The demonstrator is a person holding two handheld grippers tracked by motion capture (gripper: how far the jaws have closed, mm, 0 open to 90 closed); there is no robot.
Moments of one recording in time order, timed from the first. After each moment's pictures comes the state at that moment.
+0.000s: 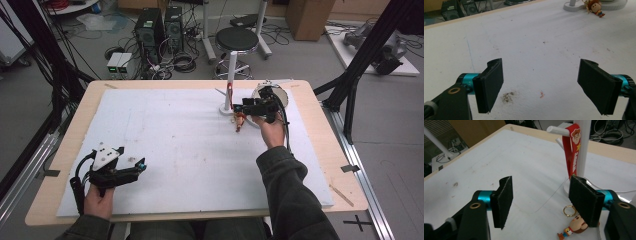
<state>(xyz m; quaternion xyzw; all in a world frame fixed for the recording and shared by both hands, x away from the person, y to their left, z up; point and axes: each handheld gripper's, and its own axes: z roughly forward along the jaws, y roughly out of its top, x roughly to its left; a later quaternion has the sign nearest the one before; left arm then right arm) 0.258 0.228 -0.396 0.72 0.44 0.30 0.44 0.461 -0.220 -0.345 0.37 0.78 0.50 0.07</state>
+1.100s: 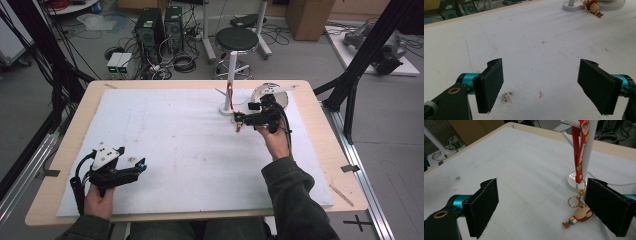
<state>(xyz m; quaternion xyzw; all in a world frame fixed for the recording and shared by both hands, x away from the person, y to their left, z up) 0.258 0.229 -0.396 0.72 0.44 0.29 0.45 0.431 -0.221 -0.346 0.36 0.78 0.50 0.09</state>
